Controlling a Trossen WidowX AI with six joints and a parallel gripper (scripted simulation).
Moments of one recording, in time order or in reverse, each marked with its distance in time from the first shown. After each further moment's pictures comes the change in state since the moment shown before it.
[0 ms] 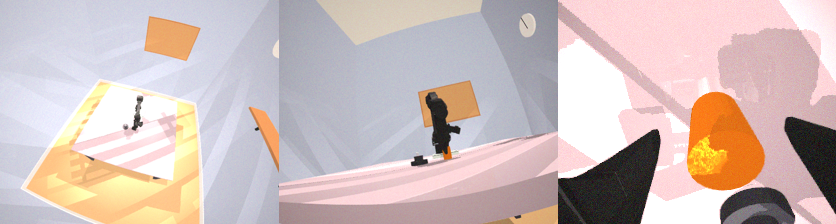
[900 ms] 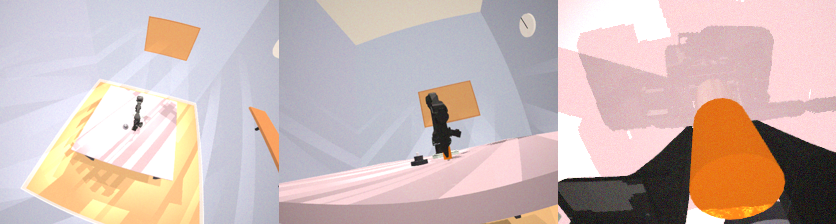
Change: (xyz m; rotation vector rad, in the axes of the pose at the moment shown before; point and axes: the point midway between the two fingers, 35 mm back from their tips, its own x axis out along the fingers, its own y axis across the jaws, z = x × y) arm 0.017 0.002 -0.001 -0.002 0.002 0.006
